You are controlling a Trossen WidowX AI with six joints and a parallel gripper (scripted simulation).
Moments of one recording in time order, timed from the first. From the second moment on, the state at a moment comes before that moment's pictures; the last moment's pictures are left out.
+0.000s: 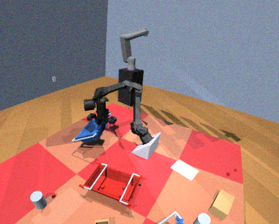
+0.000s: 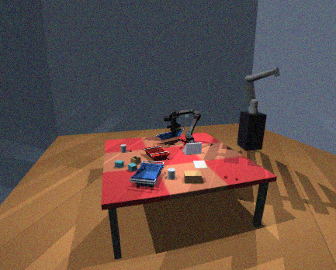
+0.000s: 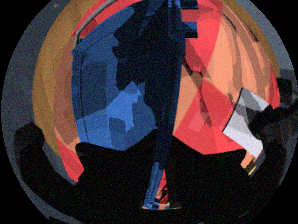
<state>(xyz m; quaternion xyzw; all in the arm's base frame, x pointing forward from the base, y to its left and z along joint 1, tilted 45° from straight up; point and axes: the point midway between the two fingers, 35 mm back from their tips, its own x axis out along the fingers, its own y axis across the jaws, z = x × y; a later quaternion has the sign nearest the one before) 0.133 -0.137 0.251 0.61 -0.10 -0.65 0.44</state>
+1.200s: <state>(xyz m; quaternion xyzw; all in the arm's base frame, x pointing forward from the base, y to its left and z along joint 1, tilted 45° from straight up) 0.144 -0.135 0.277 0.61 -0.09 -0.65 0.44</state>
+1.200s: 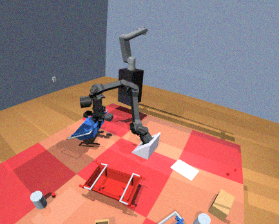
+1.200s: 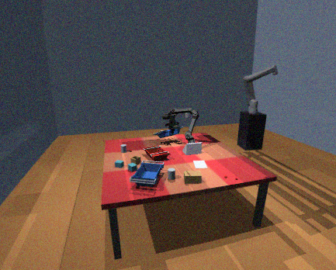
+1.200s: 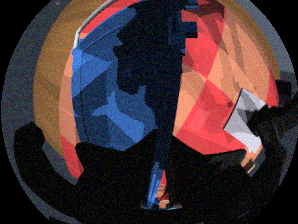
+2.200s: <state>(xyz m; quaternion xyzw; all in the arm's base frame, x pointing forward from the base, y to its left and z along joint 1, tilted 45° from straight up) 0.238 -0.082 0.248 0.53 0.07 -0.65 0.54</state>
